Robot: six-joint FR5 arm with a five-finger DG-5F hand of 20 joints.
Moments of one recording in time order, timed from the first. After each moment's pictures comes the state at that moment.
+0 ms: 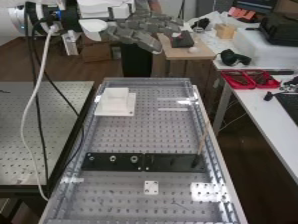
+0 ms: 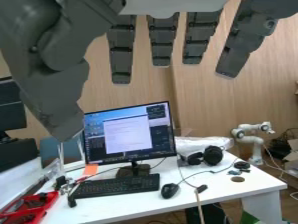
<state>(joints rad) 1.52 -1.59 -1.79 -2.87 -1.53 -0.64</state>
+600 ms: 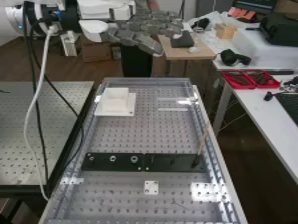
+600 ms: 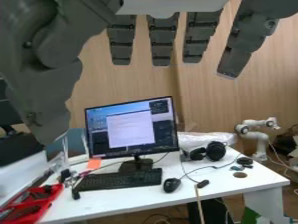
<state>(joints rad) 1.49 -1.60 -1.77 -2.90 -1.58 -0.66</state>
